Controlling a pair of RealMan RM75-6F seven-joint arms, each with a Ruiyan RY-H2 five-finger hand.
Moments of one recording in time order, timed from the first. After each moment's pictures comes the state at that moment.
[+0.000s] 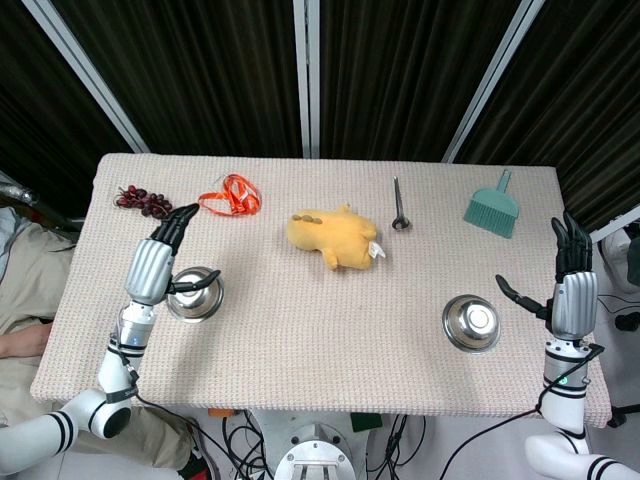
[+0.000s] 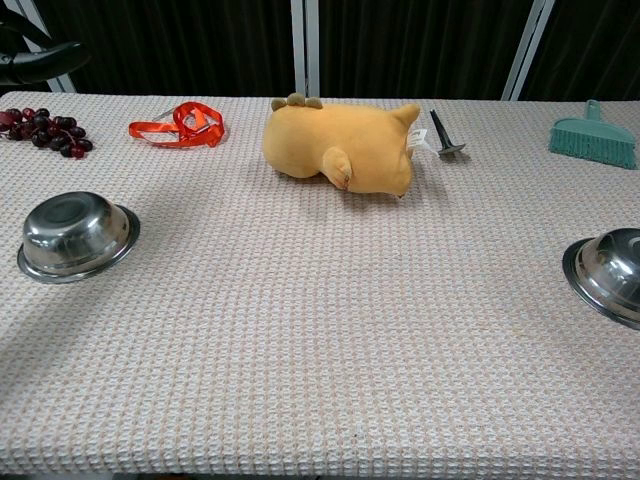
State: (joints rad) left arm -0.48 -1.56 -0.19 -1.33 1.49 1.43 -0.19; right arm 0.26 -1.52 0.26 -1.28 -1.51 1.71 0.29
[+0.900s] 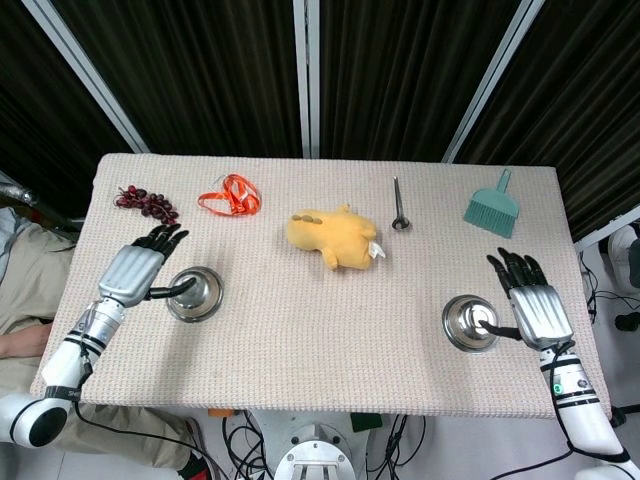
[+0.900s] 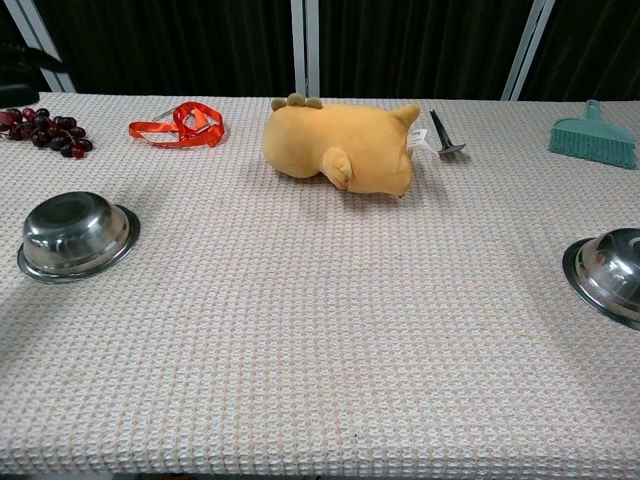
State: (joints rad) left arm -0.56 -1.10 -0.11 -1.74 1.20 0.96 0.25; right arm 0.30 -1.11 0.08 -1.78 -1.34 1.18 -0.26
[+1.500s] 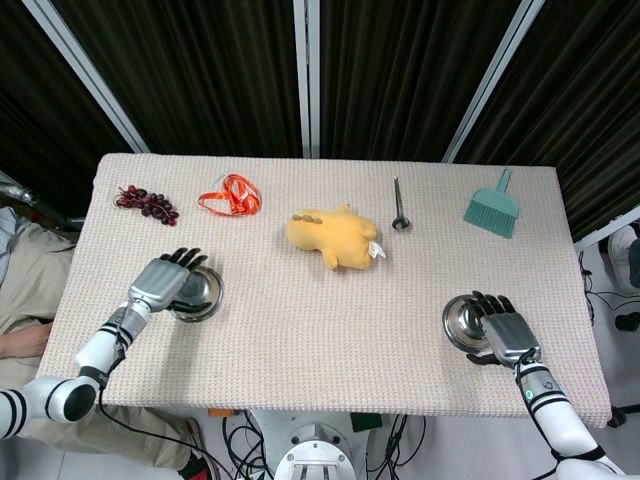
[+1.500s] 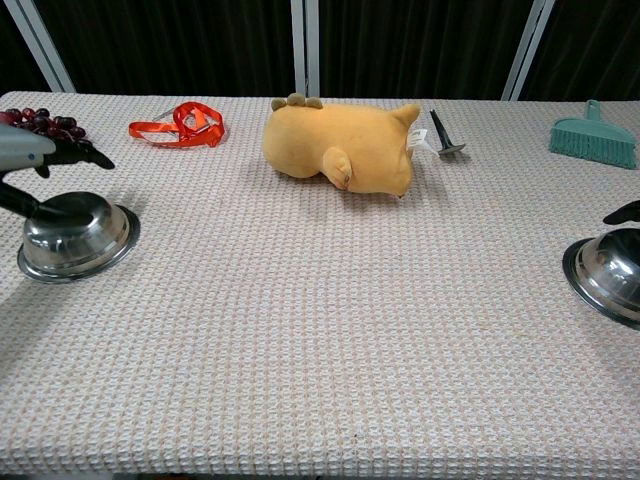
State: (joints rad) left arm -0.69 -1.25 -0.03 -1.58 1.04 0.78 0.42; right arm 0.40 -1.17 0.00 -1.80 -1.07 0.98 -0.47
